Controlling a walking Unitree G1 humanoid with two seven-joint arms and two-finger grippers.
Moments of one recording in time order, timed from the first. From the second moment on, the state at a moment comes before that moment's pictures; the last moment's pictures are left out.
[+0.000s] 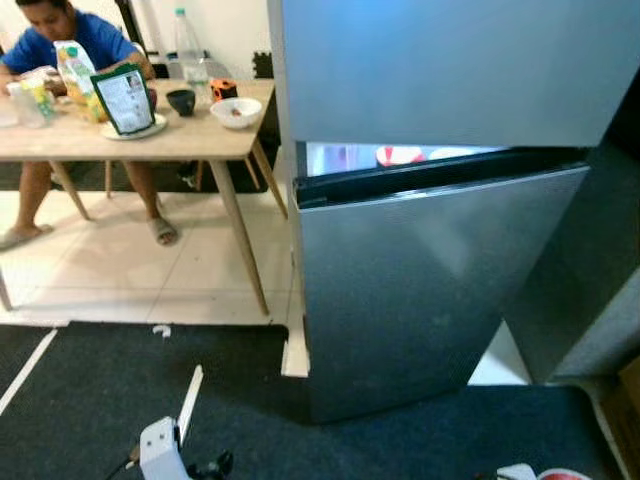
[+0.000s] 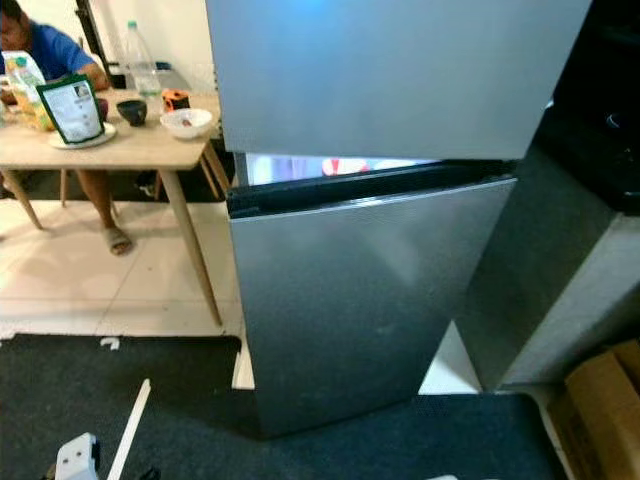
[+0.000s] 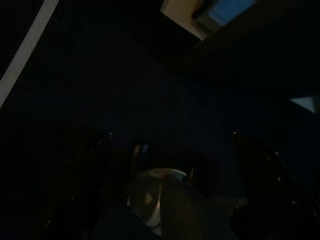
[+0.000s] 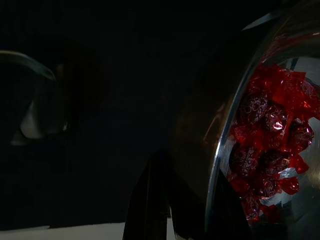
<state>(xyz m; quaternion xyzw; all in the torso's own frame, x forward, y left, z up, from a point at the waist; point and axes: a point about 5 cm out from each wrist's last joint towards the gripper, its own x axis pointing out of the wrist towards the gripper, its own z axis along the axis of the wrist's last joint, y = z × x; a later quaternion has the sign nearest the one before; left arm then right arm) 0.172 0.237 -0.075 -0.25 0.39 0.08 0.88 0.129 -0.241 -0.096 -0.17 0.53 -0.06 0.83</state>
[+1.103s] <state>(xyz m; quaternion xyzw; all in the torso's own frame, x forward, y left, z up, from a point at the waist) 0.207 0.239 -0.056 -0.24 0.33 0.06 0.91 0.134 -0.239 -0.095 -0.17 0.53 -0.06 0.83</state>
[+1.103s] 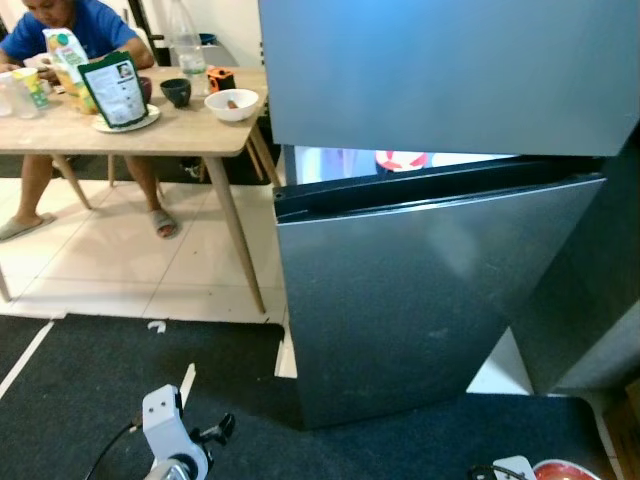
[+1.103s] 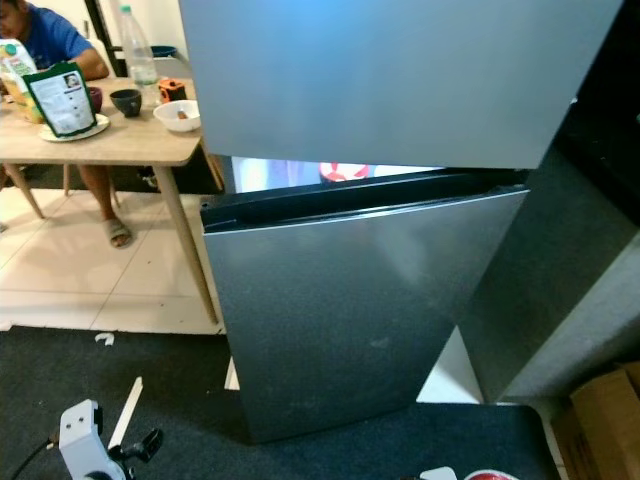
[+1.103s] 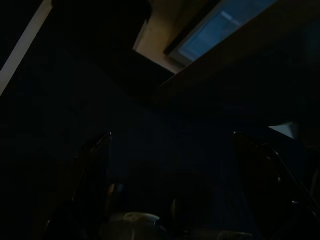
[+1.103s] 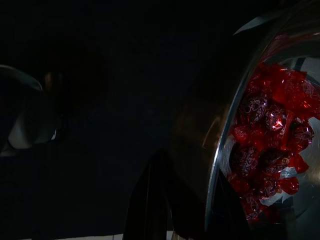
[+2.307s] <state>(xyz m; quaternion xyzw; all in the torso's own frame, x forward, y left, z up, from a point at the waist) 0.374 0.284 0.188 -0.26 -0.13 -0.04 0.96 0.087 -0.256 -0.102 -0.19 0.55 -0.07 0.81</state>
